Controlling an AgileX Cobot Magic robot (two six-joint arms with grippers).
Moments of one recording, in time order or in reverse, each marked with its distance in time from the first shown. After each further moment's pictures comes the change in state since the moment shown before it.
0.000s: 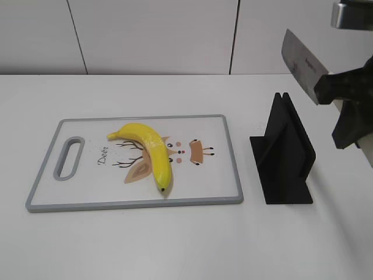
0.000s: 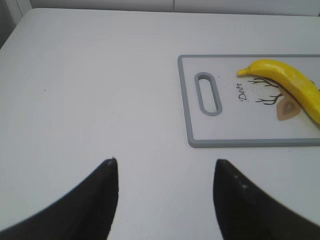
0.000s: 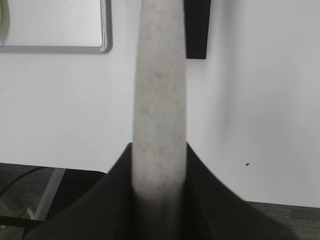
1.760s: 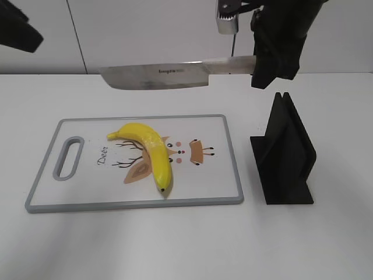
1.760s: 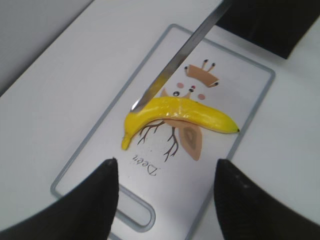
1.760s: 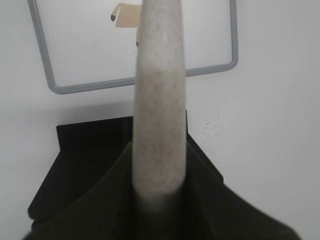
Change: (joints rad) left arm -0.003 1.365 -0.825 -0.594 0.004 1.097; right arm 0.000 0.543 -0.619 0.035 0.059 -1.437
